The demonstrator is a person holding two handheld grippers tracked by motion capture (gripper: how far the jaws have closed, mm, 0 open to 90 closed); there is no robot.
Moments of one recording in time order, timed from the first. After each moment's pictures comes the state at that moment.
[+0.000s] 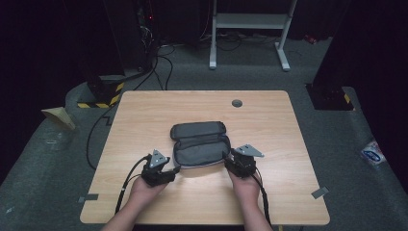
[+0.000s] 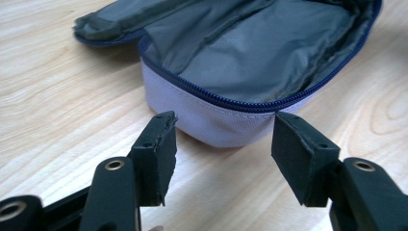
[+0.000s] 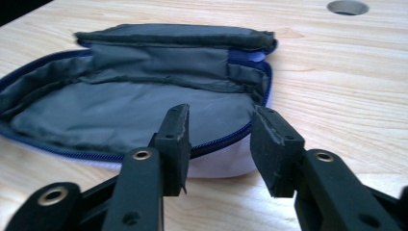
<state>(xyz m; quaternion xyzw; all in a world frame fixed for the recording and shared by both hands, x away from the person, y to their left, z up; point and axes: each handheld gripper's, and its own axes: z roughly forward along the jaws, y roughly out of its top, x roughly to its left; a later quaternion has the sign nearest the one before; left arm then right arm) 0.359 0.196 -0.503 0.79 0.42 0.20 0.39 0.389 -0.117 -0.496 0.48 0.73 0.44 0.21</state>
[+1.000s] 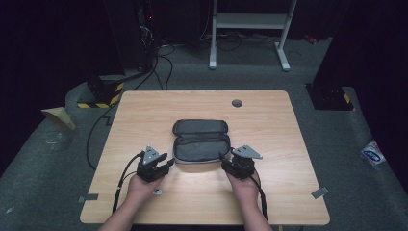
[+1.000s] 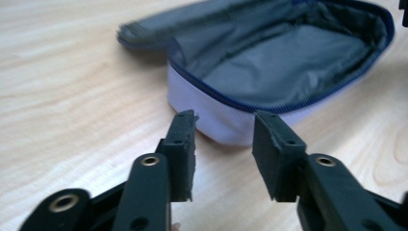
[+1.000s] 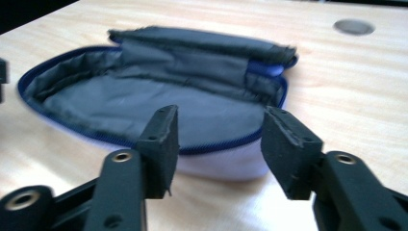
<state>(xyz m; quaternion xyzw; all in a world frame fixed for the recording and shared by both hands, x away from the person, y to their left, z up) 0.365 0.209 -0.496 0.76 0.44 0.23 0.42 0.386 -0.113 -0.494 0.45 0.73 0.45 0.23</state>
